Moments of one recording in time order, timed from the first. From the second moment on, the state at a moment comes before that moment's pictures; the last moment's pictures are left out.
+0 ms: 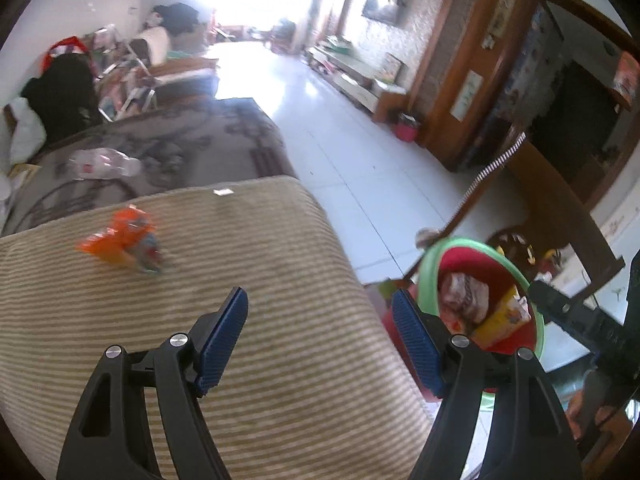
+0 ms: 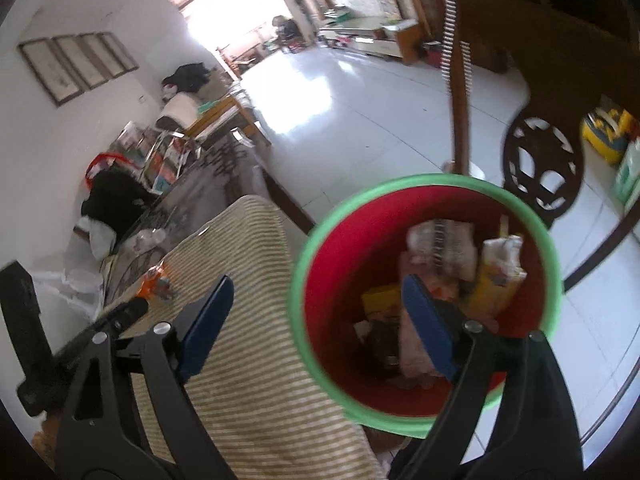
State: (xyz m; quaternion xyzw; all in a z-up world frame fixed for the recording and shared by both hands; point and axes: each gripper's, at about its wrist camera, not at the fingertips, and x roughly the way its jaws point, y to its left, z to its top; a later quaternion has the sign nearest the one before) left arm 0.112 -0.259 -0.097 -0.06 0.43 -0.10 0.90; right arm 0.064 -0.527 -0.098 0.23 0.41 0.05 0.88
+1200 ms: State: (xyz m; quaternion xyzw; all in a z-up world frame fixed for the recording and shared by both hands) left arm 0.090 0.019 -0.098 -0.08 0.40 -0.03 0.91; right arm 0.075 -0.232 -0.088 0.13 0.45 0.13 0.88
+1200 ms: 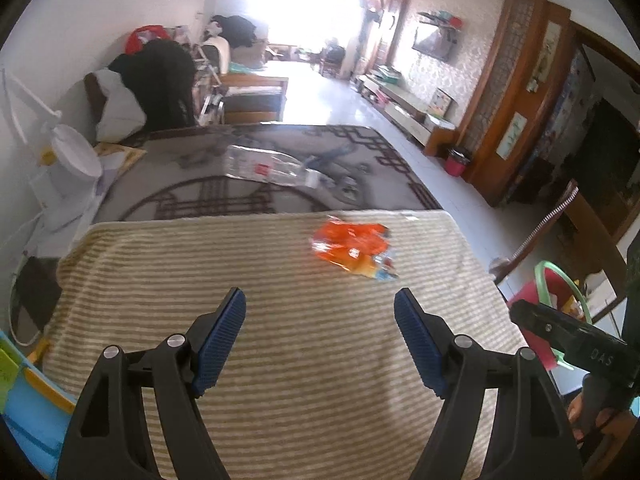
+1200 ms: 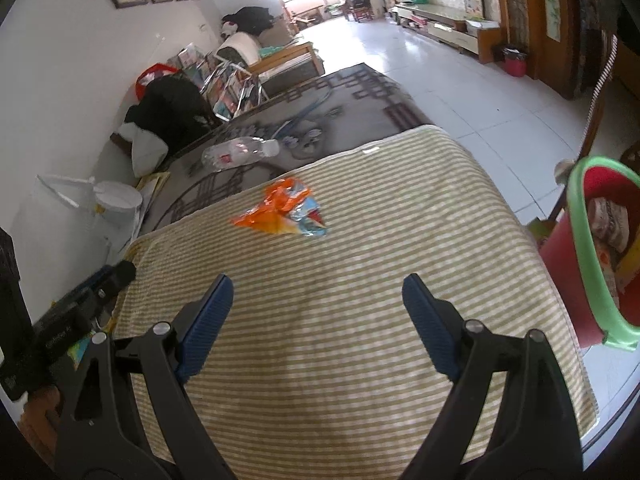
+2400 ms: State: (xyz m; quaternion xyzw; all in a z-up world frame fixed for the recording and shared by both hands) left arm 0.408 0.026 -0.145 0.34 0.47 -0.17 0.79; right arm 0.254 -0.128 -0.177 -0.06 0.60 0.29 0.75
